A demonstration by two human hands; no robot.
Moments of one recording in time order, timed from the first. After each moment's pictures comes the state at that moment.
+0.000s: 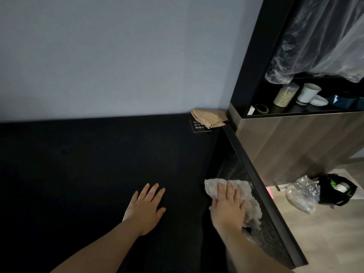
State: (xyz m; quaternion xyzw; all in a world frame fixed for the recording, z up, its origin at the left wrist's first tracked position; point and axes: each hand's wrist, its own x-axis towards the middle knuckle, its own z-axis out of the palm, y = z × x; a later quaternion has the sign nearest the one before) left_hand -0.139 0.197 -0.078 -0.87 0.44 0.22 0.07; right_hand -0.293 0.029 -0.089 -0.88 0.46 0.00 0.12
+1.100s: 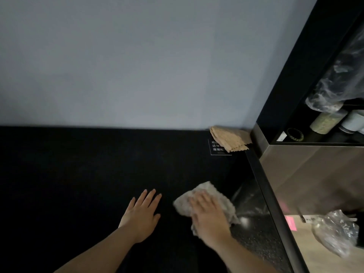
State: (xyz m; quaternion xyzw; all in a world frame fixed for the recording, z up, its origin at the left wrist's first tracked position) left_hand -0.072 0.170 -0.072 -0.90 0.36 0.23 0.04; right_hand -0.196 -0.002 -0.090 -0.98 0.17 0.05 0.08
